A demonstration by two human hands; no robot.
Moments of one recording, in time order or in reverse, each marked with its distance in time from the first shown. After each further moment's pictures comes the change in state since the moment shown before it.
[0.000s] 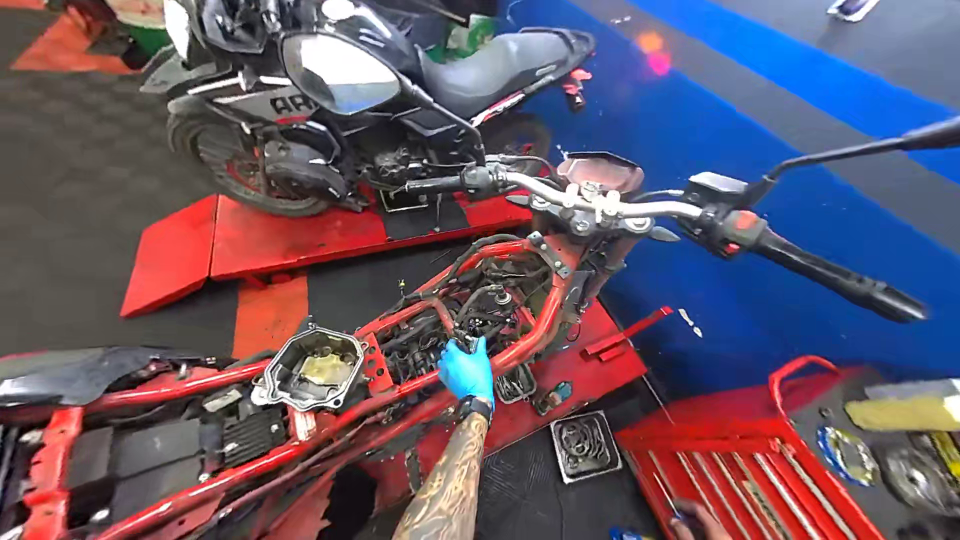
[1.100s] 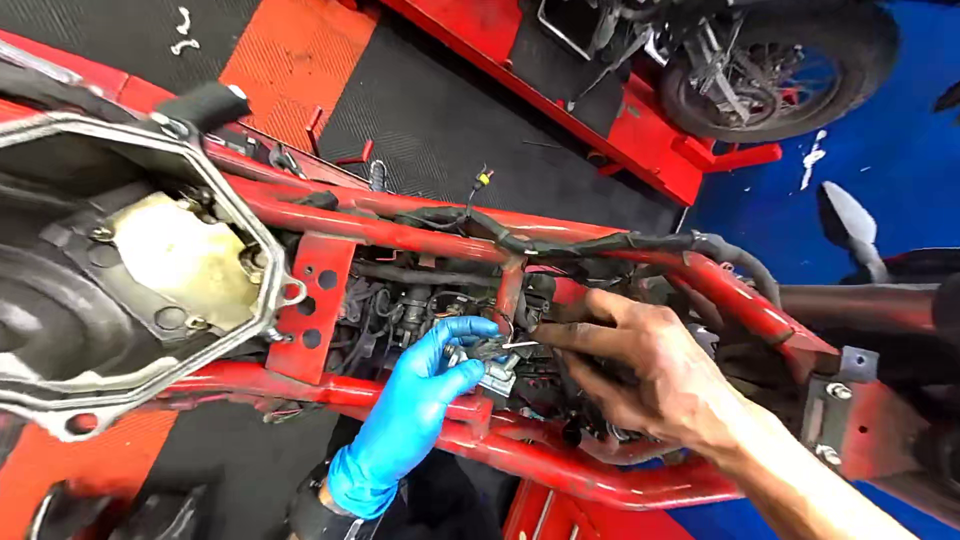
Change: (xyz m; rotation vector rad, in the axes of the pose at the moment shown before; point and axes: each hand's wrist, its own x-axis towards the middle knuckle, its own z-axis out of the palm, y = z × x) left_hand 0.081 -0.059 -0.007 -1.255 -0.324 -0.055; right_hand 0.354 -0.405 0.235 -0.496 -0.980 -1.460
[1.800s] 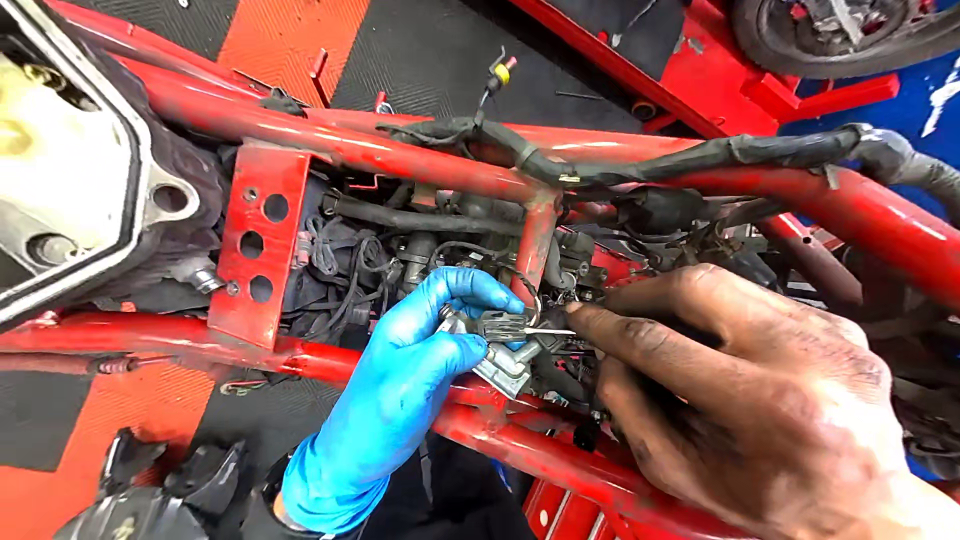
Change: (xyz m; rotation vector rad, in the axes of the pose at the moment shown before) left_hand -0.001 -0.004 -0.003 -0.042 -0.048 0.080; right_hand -0.017 -0.022 0.028 -0.247 0.192 -0.030
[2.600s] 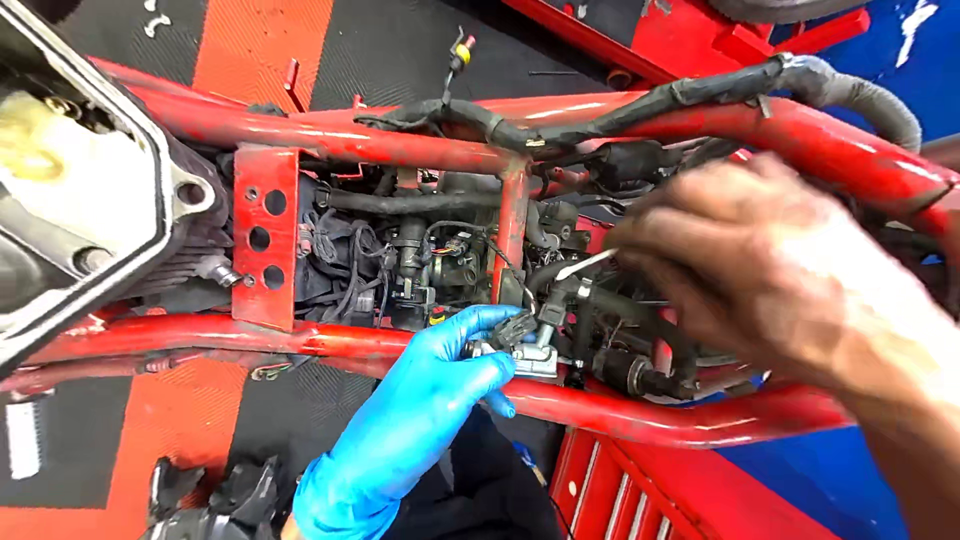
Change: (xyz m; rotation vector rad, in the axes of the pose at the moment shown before) left_hand -0.033 0.014 0.017 0.117 -0.048 -0.410; right_hand -0.007 0.031 -0.032 -0.052 -0.222 -0.020
